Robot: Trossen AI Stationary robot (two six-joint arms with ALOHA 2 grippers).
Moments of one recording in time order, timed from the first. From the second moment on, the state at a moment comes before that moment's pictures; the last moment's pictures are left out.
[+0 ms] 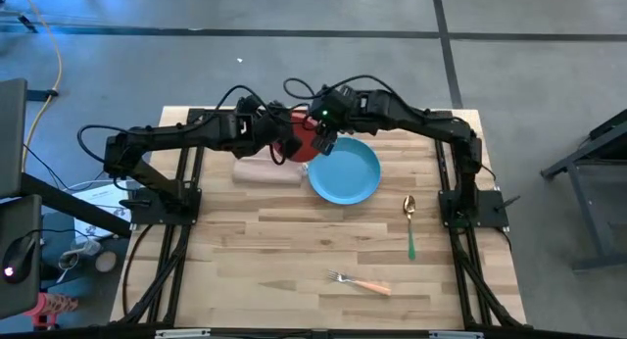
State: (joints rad) left arm 0.30 1.50 1.41 -0.78 -0.76 -0.24; right arm -0.20 1.94 2.16 -1.16 0.36 0.08
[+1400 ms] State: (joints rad) left arm 0.29 1.50 1.41 -0.60 -0.70 -0.25; right arm 0.11 1.76 1.86 -1.18 1.06 0.51
